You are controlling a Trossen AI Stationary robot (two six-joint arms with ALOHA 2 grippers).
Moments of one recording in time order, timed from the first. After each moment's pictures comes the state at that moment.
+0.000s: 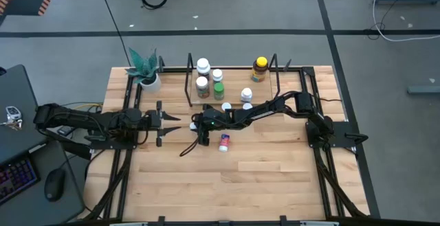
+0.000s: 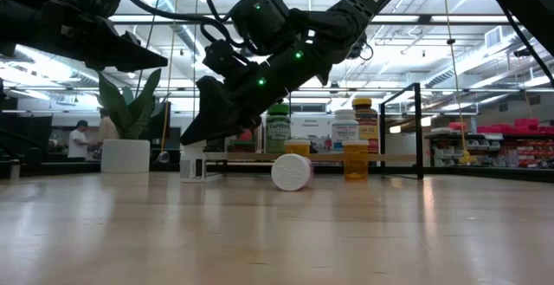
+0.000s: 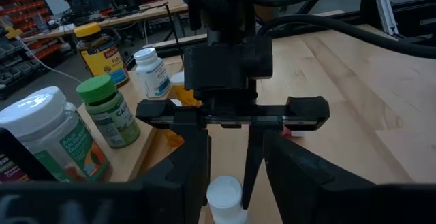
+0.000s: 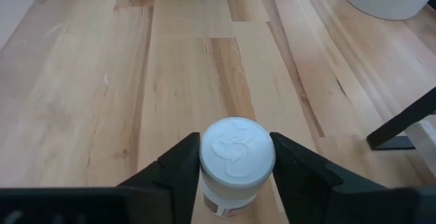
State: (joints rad) left arm -0.05 0.52 0.14 0.21 -0.16 0.17; right arm -0.02 2.19 1.42 0.21 0.10 0.00
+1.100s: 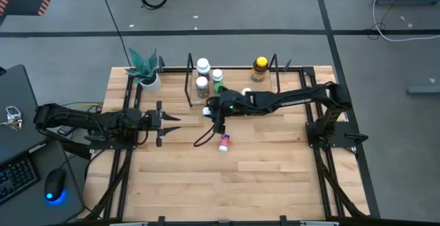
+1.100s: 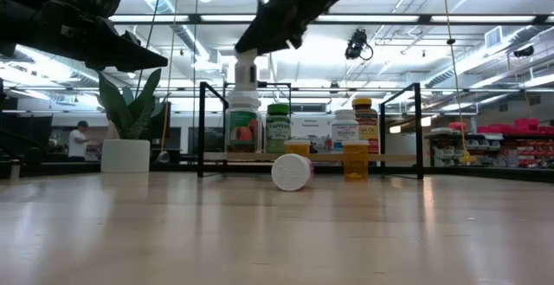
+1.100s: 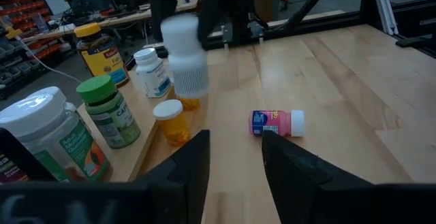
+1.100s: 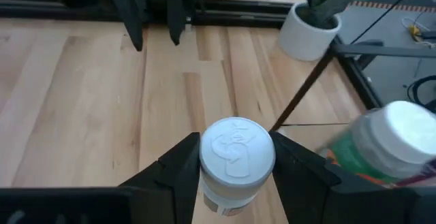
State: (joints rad) left arm -0.05 0.52 0.14 0.21 -0.16 0.17; right arm -0.03 1.77 1.38 -0.18 0.16 -0.05
